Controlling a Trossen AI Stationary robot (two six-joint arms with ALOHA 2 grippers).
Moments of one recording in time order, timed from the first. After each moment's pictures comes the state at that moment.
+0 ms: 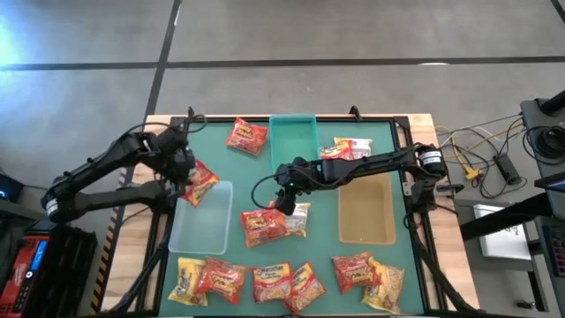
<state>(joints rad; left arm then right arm) 0.58 0.77 0.85 -1.37 0.24 0.23 0.00 1.87 1.45 -0.47 0.14 0.34</state>
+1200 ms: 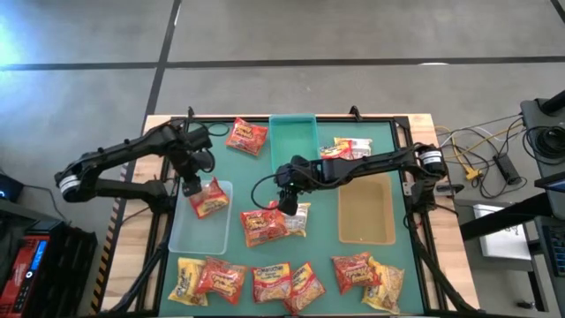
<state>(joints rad) 0.57 1.09 0.87 -1.37 0.22 0.14 0.00 1.86 1.45 -0.47 0.15 0.21</state>
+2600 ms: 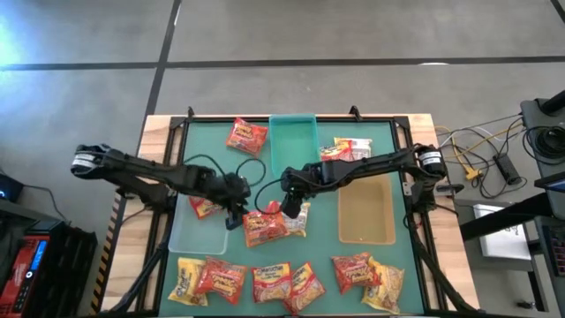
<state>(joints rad) -0.13 1.27 0.84 -0.54 0.00 -0.42 0.02 1.87 1.46 -0.64 0.08 0.53</state>
